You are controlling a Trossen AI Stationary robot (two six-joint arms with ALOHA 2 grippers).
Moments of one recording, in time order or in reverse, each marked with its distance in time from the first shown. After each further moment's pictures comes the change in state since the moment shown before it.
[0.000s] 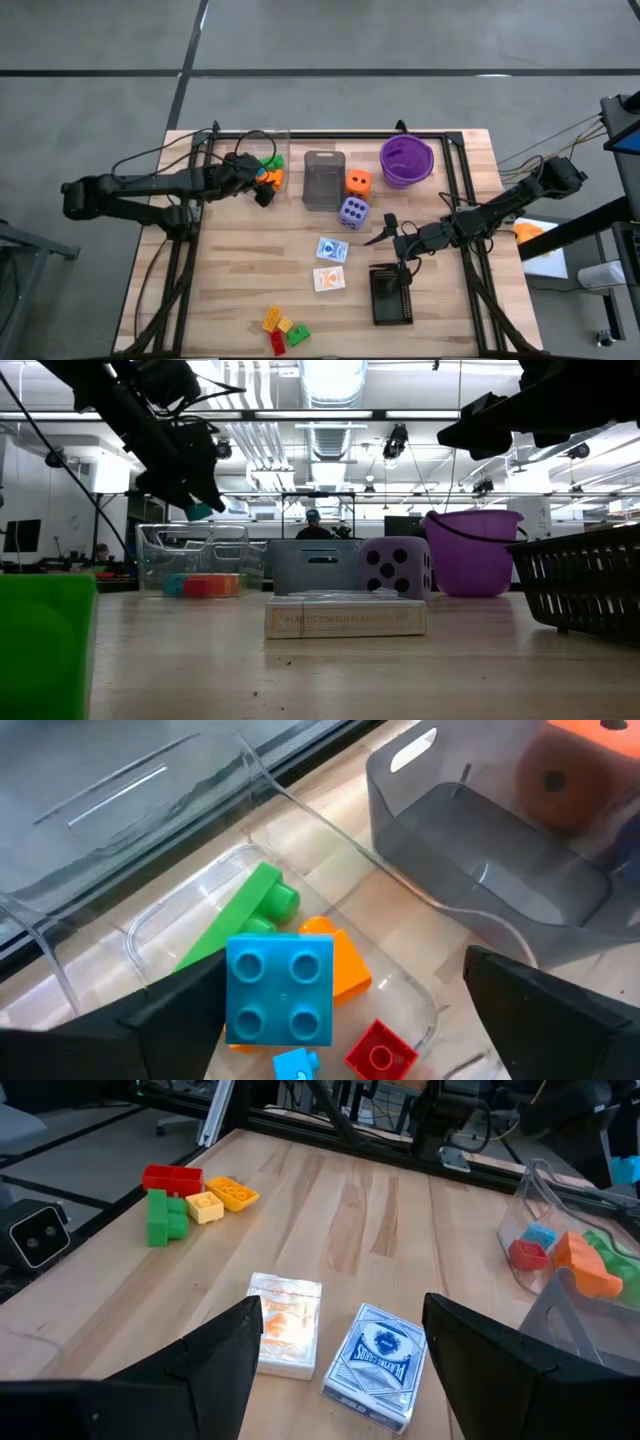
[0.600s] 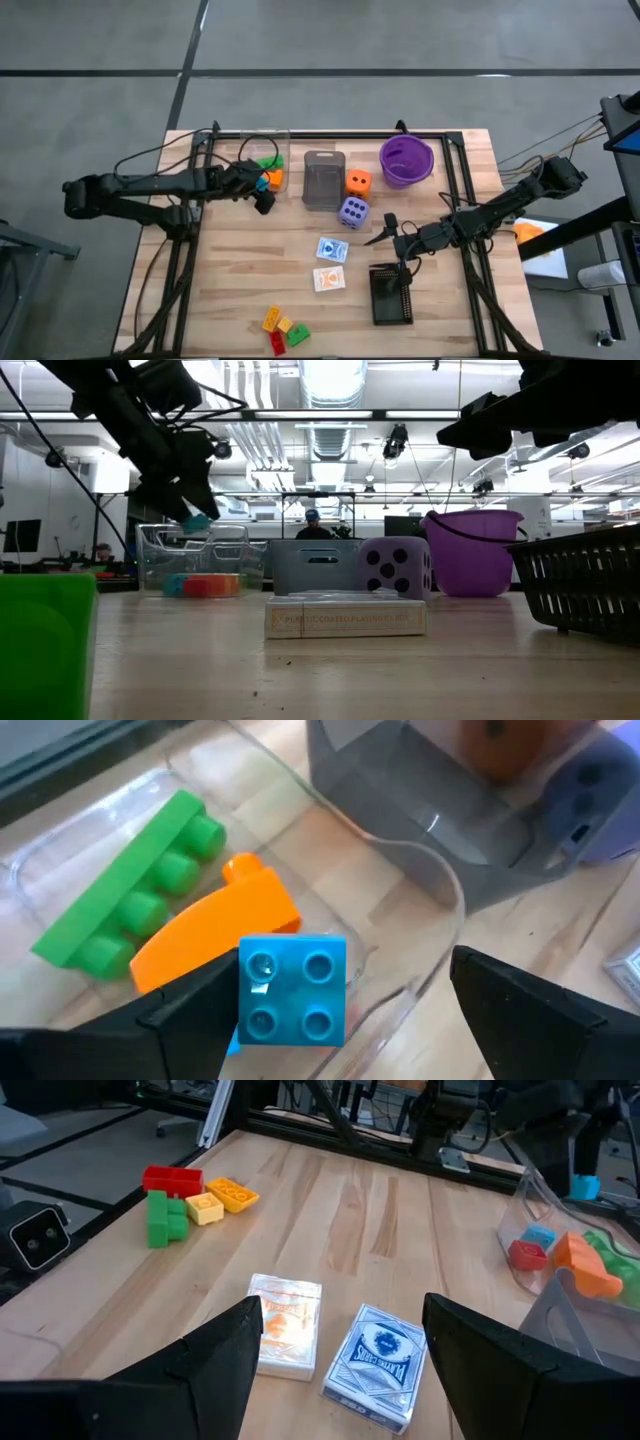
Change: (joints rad) left arm -0.005 0.021 -0.007 -0.046 0.192 -0.108; right arm 0.000 0.000 -0.001 0.004 0.000 0.001
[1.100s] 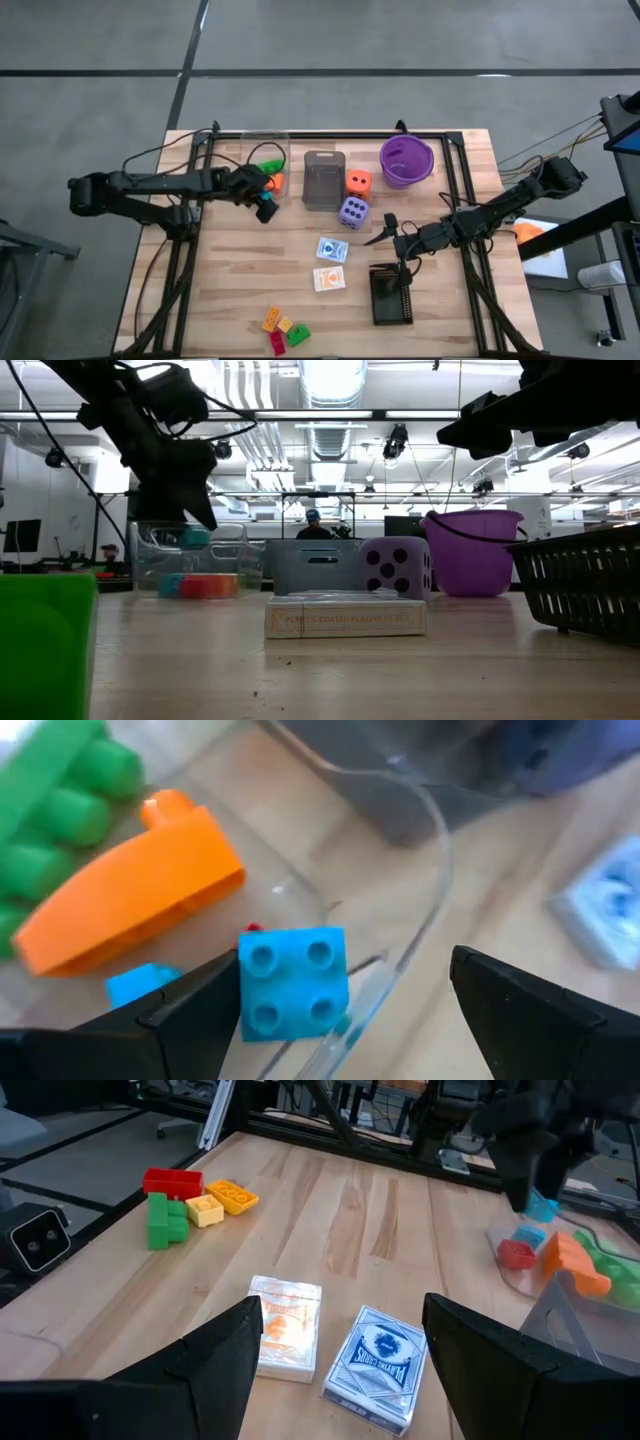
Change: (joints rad) left arm -0.001 0.065 -0.006 0.003 0.212 -0.029; right arm 0.000 0.000 0.000 0.003 0.000 0.000
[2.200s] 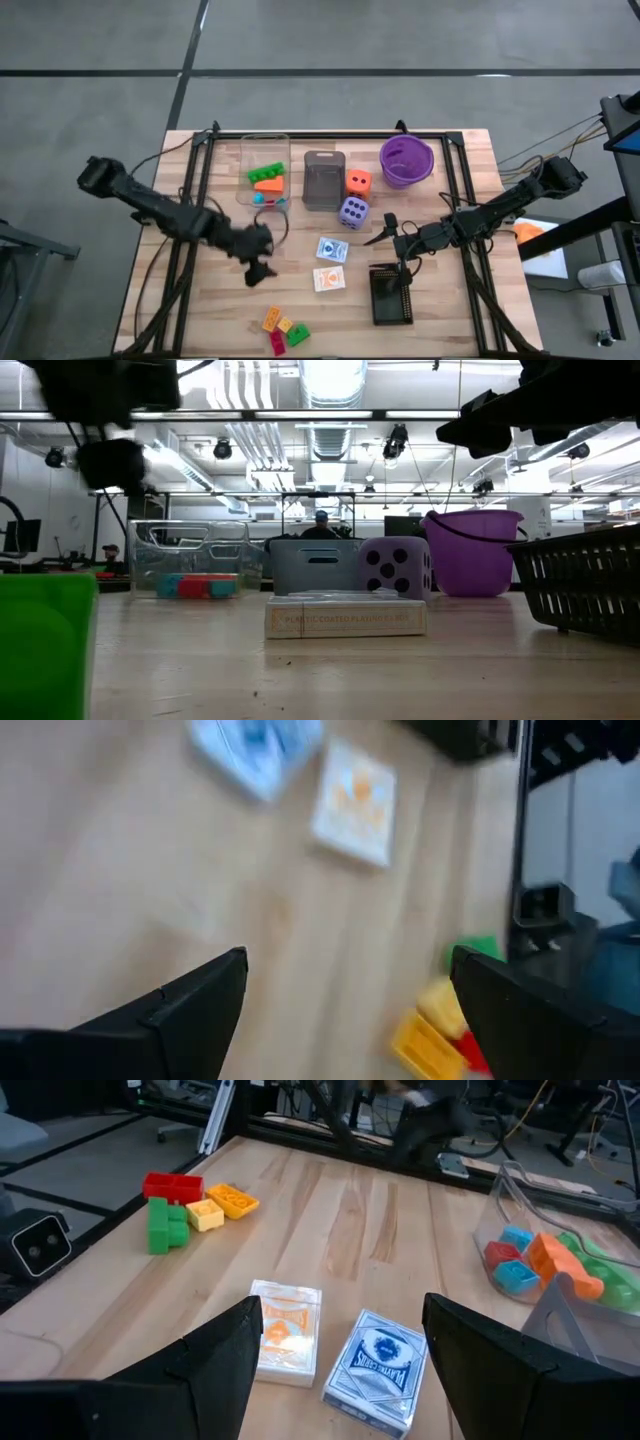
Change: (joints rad) left arm -0.649 0.055 0.093 0.058 0.026 -0.374; right arm 0.000 0.000 -0.001 0.011 0.000 0.001
